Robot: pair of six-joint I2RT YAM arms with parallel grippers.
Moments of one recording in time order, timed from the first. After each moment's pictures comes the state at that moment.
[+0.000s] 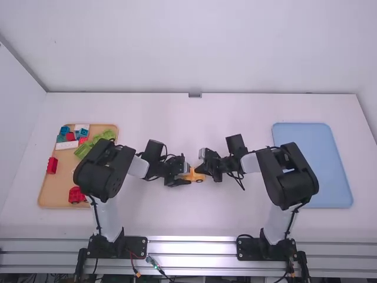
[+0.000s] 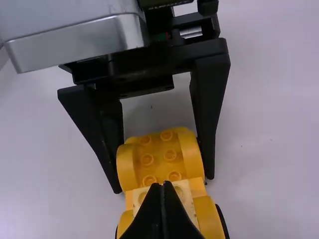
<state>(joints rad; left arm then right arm) -0.29 1.97 0.68 0.29 0.89 0.98 0.31 1.92 0.74 0.07 -1.01 -0.89</state>
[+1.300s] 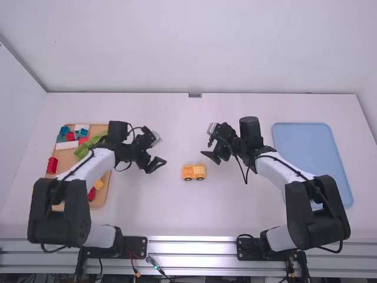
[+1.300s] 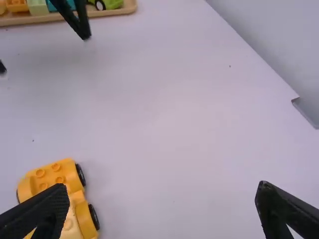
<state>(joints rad) 0.03 1.48 0.81 -0.40 0.66 0.65 0.26 1.57 0.78 0.09 -0.68 -0.69</state>
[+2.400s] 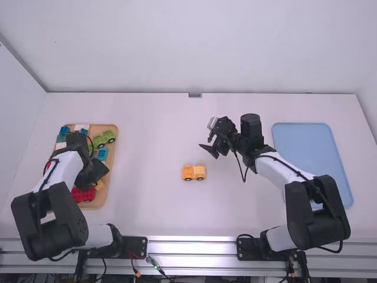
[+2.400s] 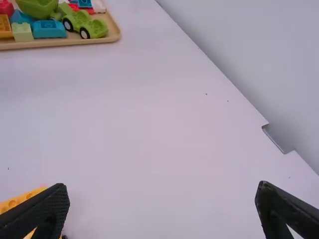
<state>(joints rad) 0.43 1.48 0.83 -0.81 -0.13 -0.49 0.27 1.57 0.78 0.23 -0.69 -0.62</state>
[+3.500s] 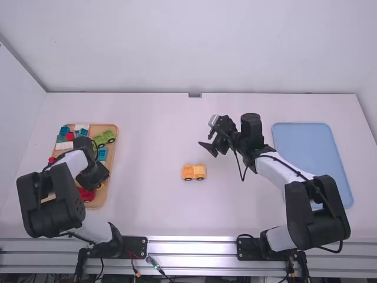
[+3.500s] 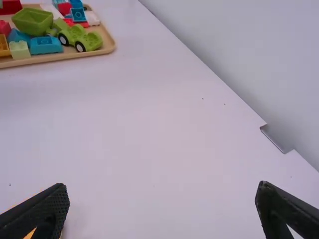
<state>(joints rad) 0.43 1.62 0.78 -0.64 -0.16 -0.48 0.27 1.57 0.78 0.26 -0.69 -0.55</state>
